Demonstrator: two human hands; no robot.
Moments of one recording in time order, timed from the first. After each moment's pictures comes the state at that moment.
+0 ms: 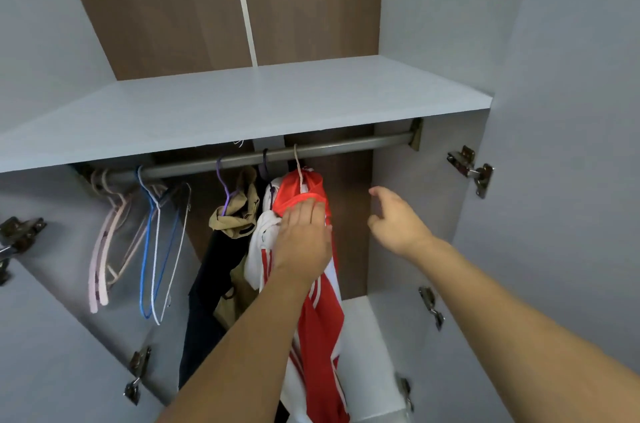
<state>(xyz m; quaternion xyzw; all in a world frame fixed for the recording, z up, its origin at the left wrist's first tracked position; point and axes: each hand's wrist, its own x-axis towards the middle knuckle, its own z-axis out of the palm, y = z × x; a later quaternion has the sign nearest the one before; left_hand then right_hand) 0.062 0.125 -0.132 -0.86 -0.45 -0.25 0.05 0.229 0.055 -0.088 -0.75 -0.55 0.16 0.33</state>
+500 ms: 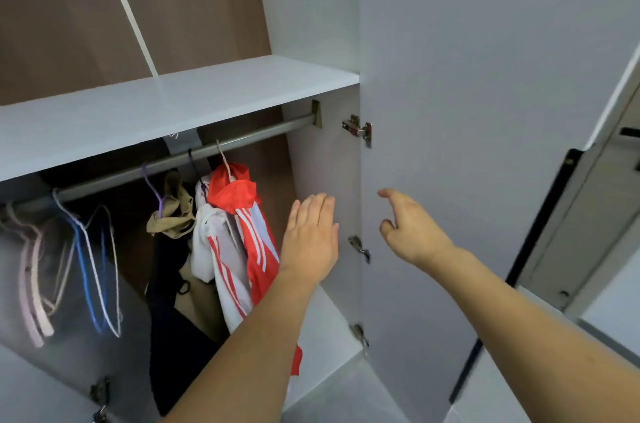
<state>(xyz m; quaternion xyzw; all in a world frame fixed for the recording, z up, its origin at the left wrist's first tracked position) 0.069 -0.015 -0.130 -0.93 -0.24 -0.29 0.03 0.198 -0.159 -0.083 -0.84 -0.44 0.07 0.31</state>
